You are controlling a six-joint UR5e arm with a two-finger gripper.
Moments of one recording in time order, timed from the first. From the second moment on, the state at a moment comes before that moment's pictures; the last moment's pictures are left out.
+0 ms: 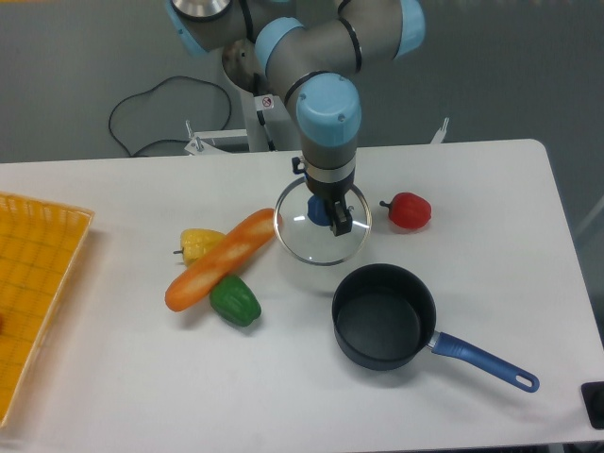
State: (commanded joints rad) arm 2.49 -1.72 -1.89 -1.20 1.65 1.70
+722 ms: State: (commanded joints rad) arm 2.46 -1.77 -1.90 -1.19 1.69 1.66
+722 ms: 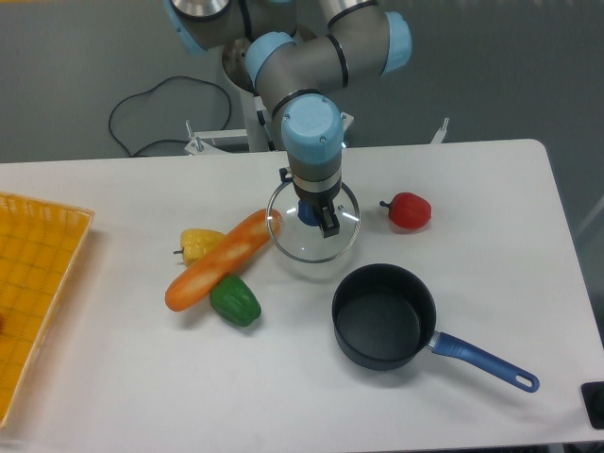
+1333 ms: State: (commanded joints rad) arm 2.45 -1.84 -1.87 -1.17 1.77 1.62
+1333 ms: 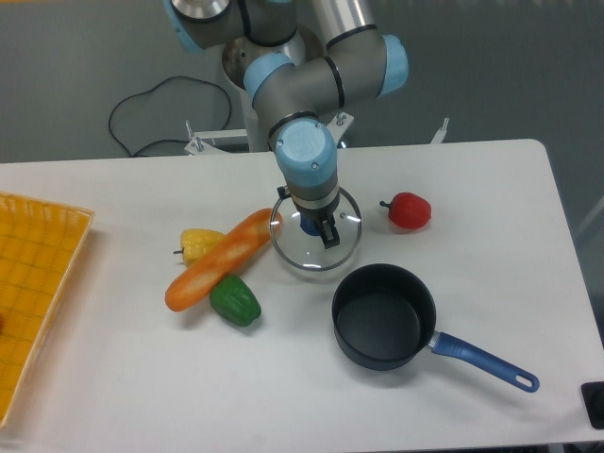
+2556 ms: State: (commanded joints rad) arm 2.42 -1.89 -1.87 -1.12 1.81 1.56
